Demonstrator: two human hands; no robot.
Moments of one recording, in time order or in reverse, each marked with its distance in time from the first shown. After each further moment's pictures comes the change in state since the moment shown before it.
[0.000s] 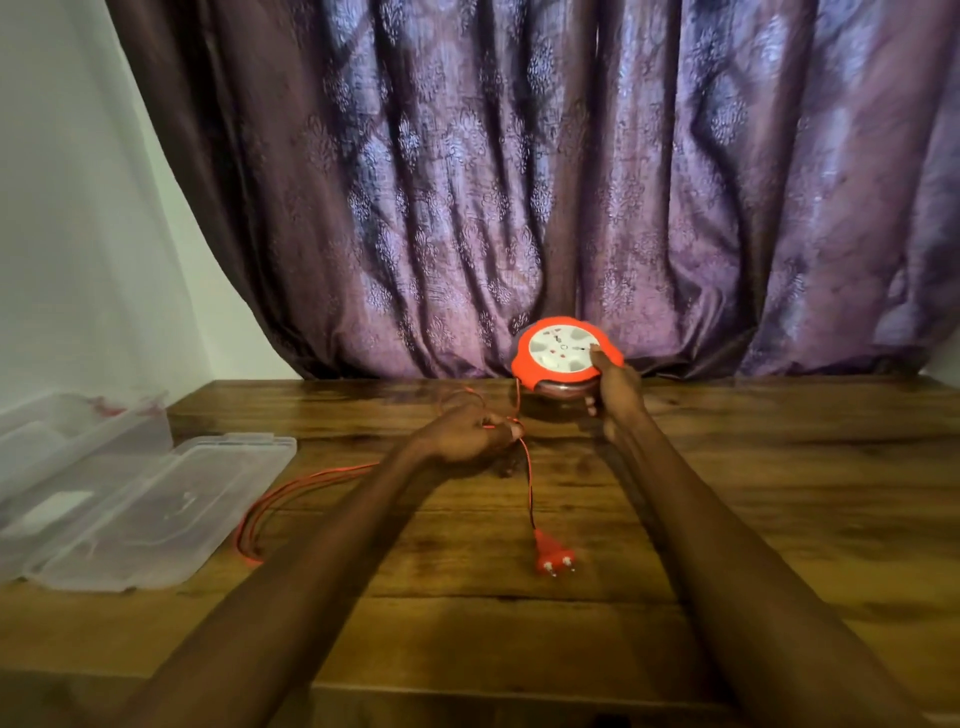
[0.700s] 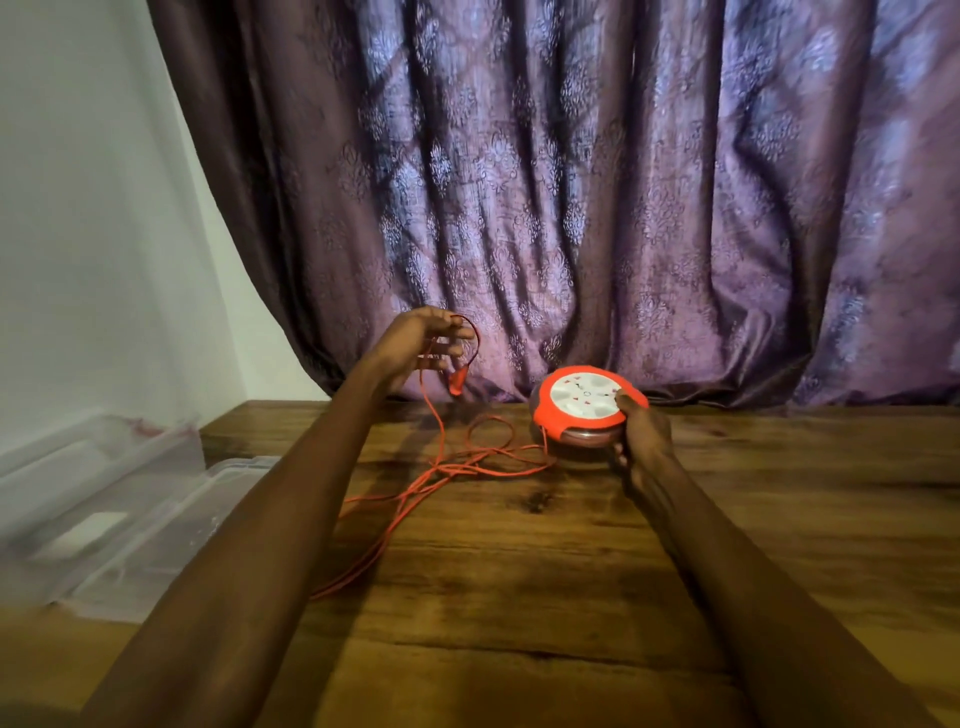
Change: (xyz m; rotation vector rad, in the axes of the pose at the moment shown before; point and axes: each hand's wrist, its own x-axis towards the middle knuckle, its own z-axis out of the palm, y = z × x) left_hand 0.043 -0.007 -0.138 -0.687 0.351 -0.131; right_hand 0.012 0.030 0.000 -0.076 0.047 0.083
